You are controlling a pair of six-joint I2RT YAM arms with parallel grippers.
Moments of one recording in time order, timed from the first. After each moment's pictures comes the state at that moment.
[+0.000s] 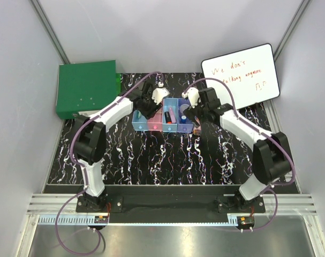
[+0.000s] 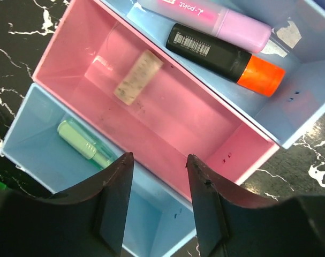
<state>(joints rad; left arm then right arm) -0.44 1.92 1.51 -0.53 0.20 0.50 0.45 1.61 1.17 -0.35 0.04 -0.42</state>
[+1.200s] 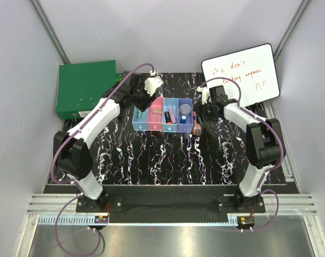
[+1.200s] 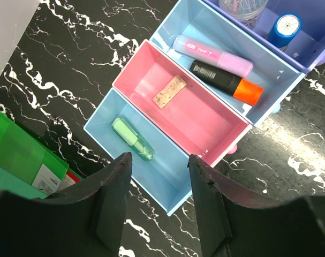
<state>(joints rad) -0.42 1.67 1.50 -0.54 0.21 0.49 0.26 1.81 1.26 -0.38 -0.19 -0.13</state>
